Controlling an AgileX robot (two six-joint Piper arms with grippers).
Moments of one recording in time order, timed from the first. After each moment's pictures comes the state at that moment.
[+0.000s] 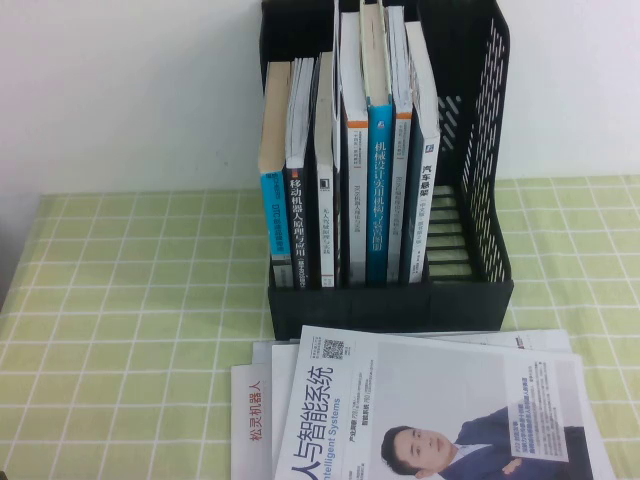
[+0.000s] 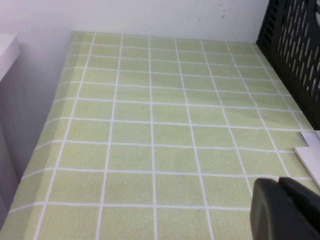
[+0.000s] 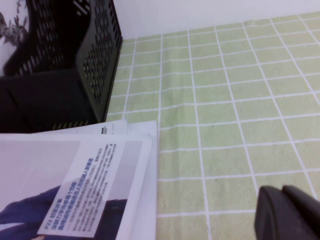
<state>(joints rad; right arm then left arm) -0.07 -0.01 0.03 0.27 0.45 -0.15 -0.11 -0.01 0.02 0.03 0.38 -0.20</state>
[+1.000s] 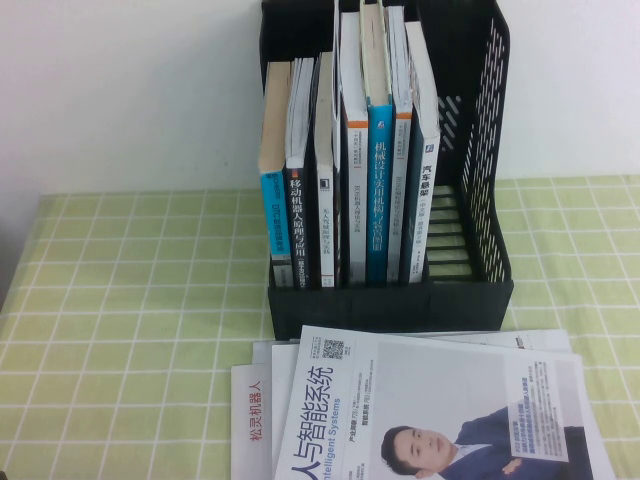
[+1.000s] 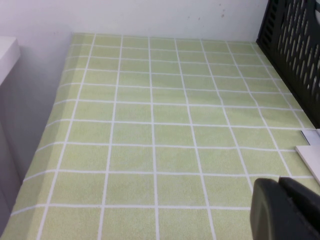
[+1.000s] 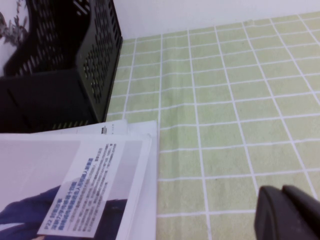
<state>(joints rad) -0.07 -0.01 0.03 0.27 0.45 -0.15 -0.11 -0.01 0.02 0.03 0.38 -0.19</state>
